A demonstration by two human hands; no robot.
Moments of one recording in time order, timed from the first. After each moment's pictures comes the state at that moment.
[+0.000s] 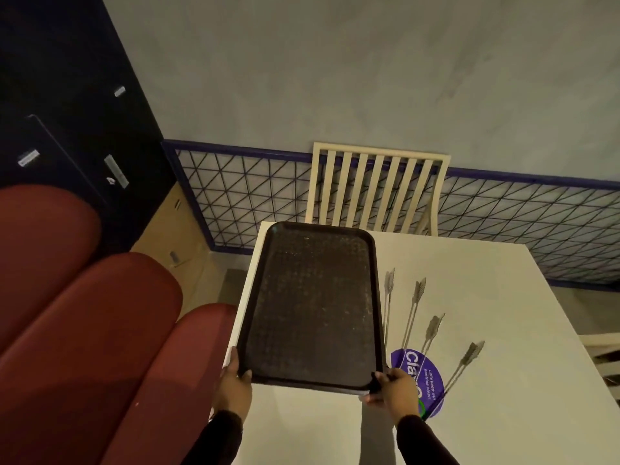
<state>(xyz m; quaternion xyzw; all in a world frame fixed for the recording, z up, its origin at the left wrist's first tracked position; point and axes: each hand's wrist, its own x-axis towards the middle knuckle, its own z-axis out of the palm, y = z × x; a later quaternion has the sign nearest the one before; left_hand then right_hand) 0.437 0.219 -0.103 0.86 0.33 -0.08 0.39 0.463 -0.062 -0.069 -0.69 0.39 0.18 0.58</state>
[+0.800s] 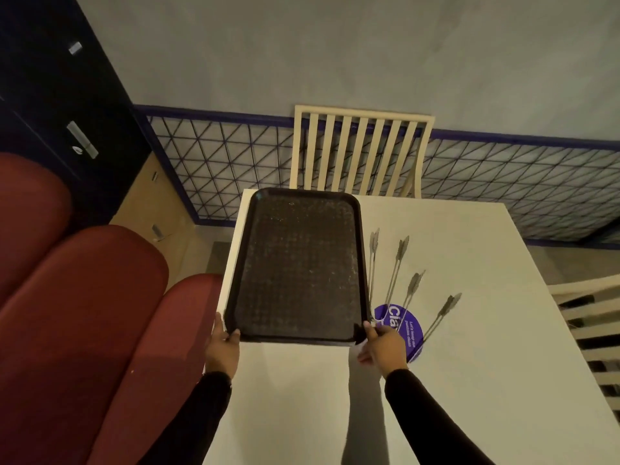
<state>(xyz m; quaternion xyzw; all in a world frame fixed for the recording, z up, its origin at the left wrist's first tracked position) 0.432 0.212 -0.081 0.83 0.33 -0.06 0.44 0.450 -0.067 -0.056 -0.78 0.33 0.17 0.51</state>
